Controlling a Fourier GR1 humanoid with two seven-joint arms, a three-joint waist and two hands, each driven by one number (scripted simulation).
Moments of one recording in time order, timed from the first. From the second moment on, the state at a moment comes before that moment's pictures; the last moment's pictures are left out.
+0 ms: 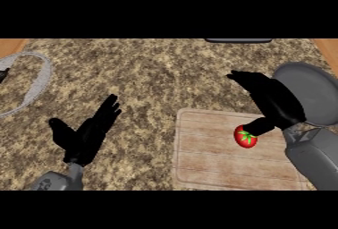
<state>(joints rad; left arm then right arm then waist) -0.11 0.31 -0.33 -1.50 0.44 0.14 0.12 -0.46 -0.58 0.46 -1.52 0.62 0.06 0.24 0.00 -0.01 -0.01</state>
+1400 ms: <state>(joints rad) -0.10 0.29 -0.30 -1.52 0.42 0.12 0.14 -0.59 -0.15 0.67 -1.32 0.82 0.88 0.99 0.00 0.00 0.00</state>
